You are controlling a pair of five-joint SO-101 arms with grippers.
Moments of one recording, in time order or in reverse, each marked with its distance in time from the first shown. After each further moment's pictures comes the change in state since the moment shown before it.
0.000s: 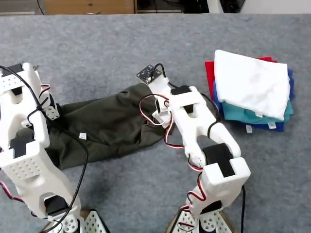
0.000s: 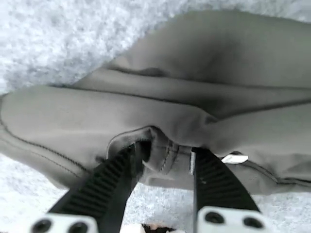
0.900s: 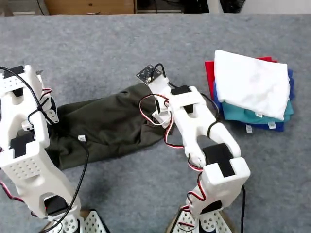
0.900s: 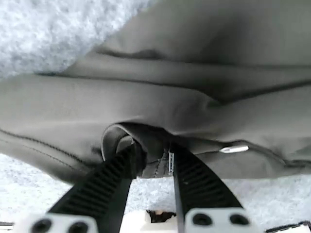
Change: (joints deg) left arm 0.3 0.0 1.2 3.6 -2.5; right arm 0.0 0.0 0.0 0.0 0.0
